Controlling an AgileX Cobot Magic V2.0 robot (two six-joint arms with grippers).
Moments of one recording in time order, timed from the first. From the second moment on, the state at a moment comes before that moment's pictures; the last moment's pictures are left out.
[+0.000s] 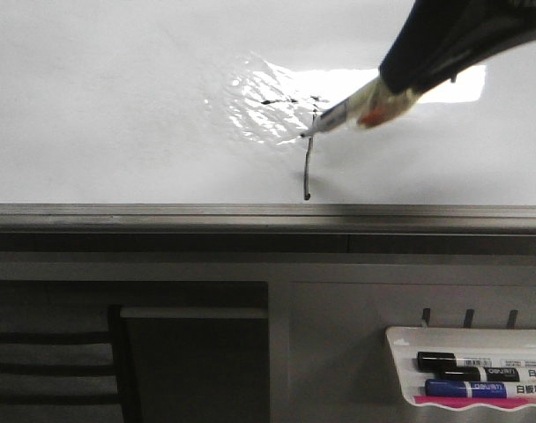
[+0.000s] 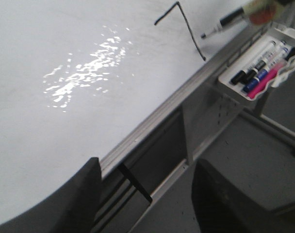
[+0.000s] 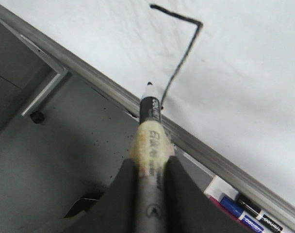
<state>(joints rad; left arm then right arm) -0.42 0.84 -0.80 -0.37 0.72 0.67 0.38 1.19 -0.98 0.42 0.70 -0.39</state>
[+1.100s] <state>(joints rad) -0.91 1.44 -1.21 -0.40 0.62 0.94 0.41 1.00 -1.05 0.41 0.95 -1.10</state>
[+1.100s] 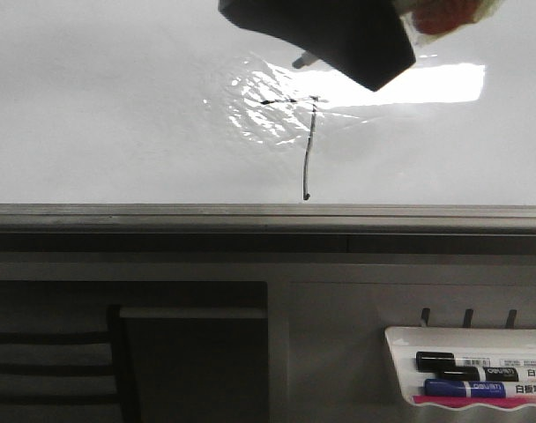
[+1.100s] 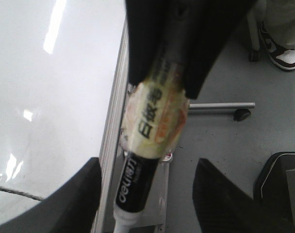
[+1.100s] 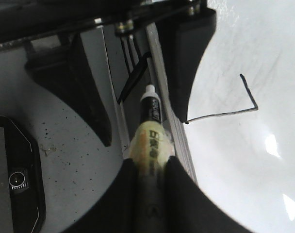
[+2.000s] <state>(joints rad) -0.97 1.45 -1.21 -0.37 0.61 0.92 0.40 1.02 -1.05 0.42 1.00 -1.06</state>
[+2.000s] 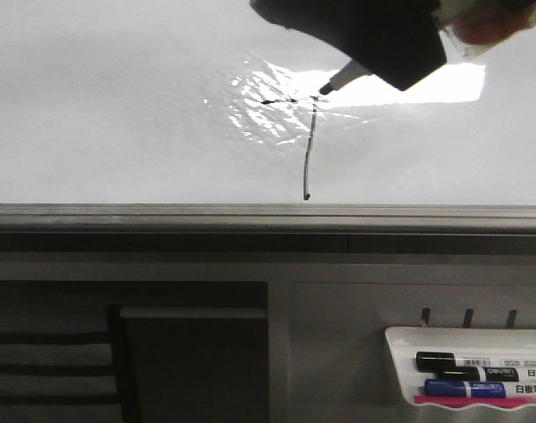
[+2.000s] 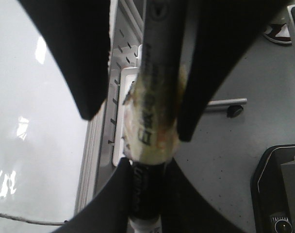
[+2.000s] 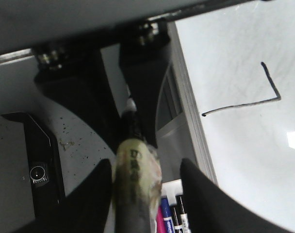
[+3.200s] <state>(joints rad) -0.23 1.18 -0.80 0.08 0.46 -0.06 0.18 0.80 -1.05 0.35 1.00 -0.77</state>
